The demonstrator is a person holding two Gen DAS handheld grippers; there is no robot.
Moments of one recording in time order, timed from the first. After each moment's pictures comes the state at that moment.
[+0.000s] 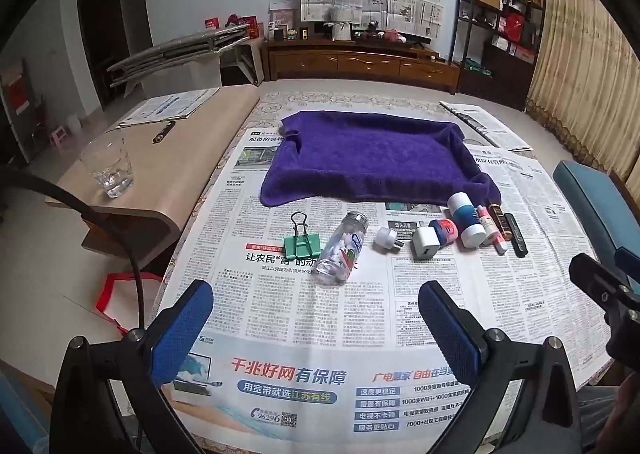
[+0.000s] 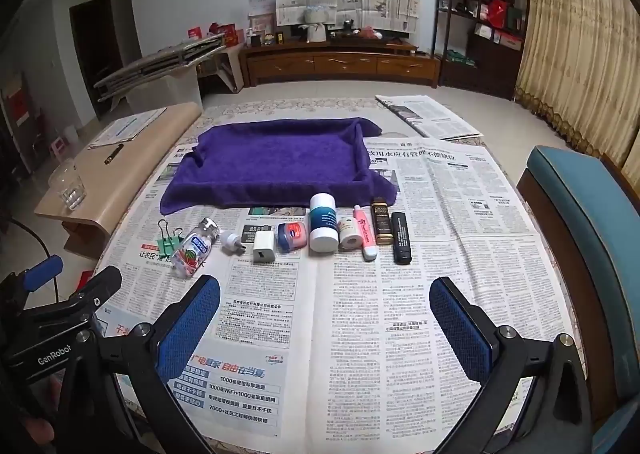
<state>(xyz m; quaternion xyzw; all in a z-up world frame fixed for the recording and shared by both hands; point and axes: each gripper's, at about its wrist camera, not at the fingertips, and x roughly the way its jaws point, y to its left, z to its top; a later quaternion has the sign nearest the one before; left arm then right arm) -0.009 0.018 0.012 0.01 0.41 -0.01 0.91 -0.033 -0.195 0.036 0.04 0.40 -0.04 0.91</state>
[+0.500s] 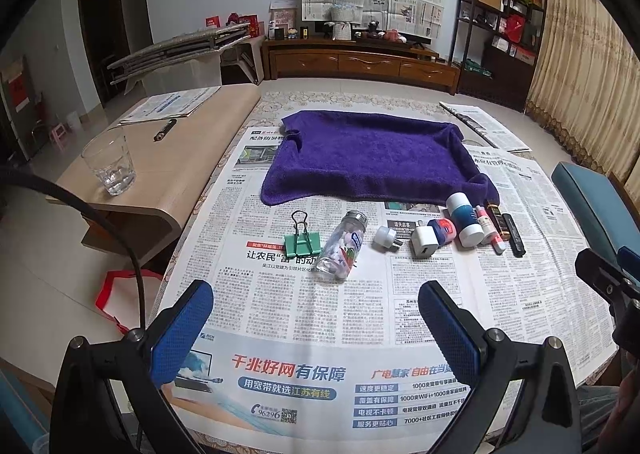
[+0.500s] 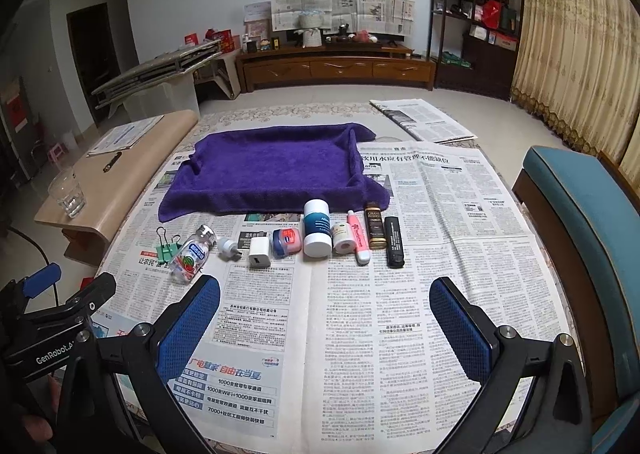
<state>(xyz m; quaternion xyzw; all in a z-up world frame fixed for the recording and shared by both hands) -0.012 0.019 0.015 0.01 0.41 -0.01 0.91 -0.036 -0.202 0.037 0.04 0.39 -0.05 0.92</state>
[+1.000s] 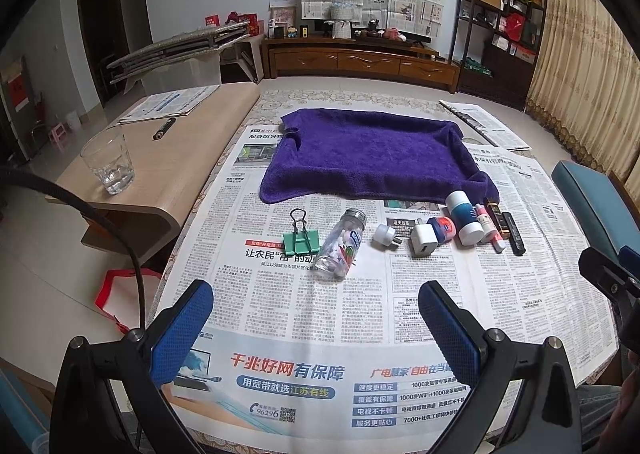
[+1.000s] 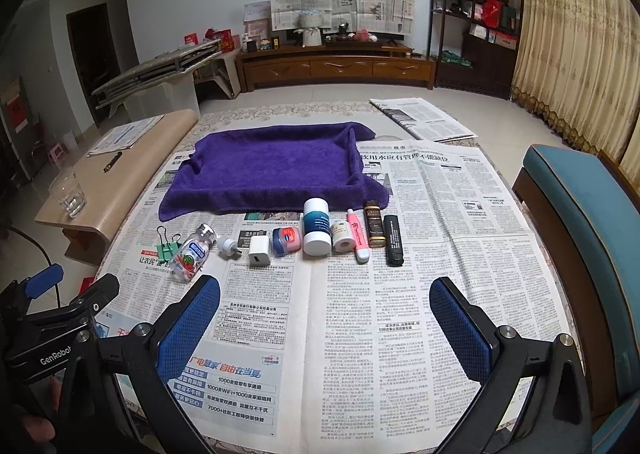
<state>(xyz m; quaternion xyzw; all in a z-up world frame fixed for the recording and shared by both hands) -0.014 0.016 0.015 0.01 0.41 -0.01 0.91 -0.037 -0.203 0.038 0.05 0.39 -0.04 0.92</state>
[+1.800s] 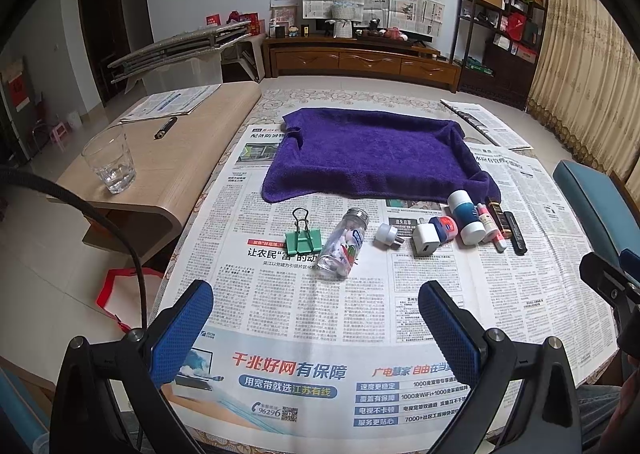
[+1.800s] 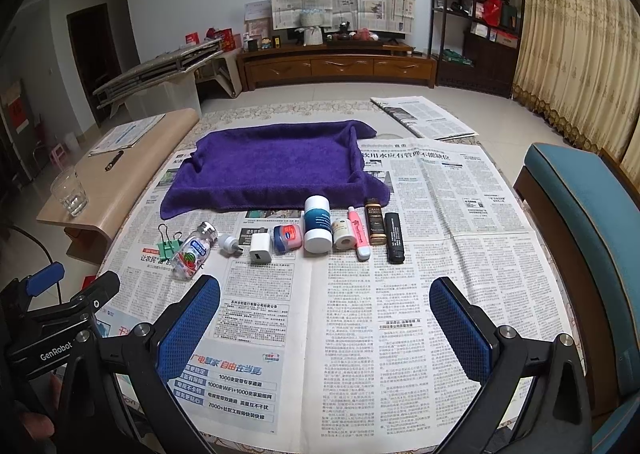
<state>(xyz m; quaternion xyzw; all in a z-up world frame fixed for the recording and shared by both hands) -0.014 0.016 0.014 0.01 0.41 -0.01 0.91 -0.040 -0.203 0.038 0.05 0.40 -0.04 0.92</state>
